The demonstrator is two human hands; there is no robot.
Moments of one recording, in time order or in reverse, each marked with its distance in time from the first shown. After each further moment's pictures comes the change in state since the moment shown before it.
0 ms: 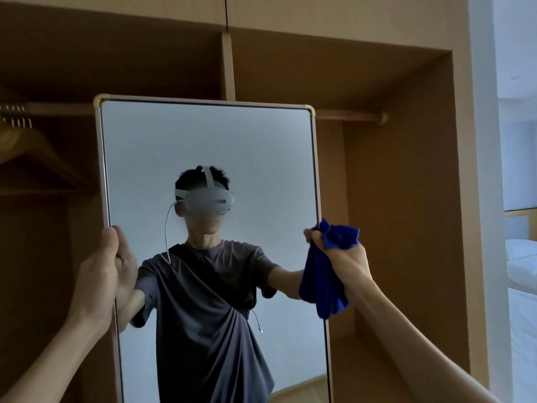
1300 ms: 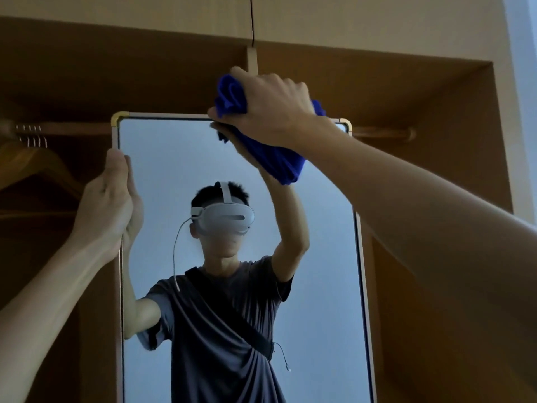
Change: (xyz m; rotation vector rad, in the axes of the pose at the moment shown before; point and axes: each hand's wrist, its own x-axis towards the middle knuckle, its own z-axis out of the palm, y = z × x) left_hand 0.098 0.084 0.019 -0.009 0.110 0.387; right_hand 0.063 -0.221 0.175 -1.189 -0.113 -1.198
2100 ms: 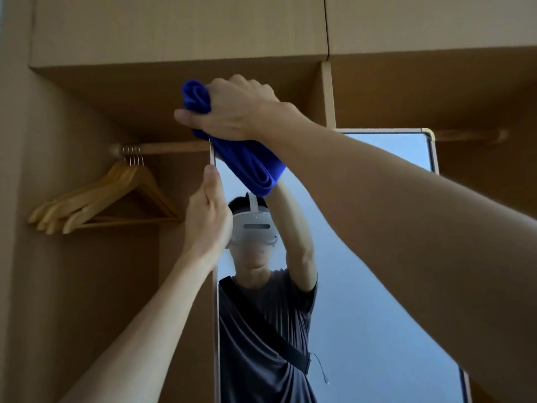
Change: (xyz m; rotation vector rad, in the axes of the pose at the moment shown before) left_hand -0.016 0.024 -0.004 0.002 -0.035 -0.039; right_hand 0.080 -0.127 0.014 0.213 -0.145 -0.093
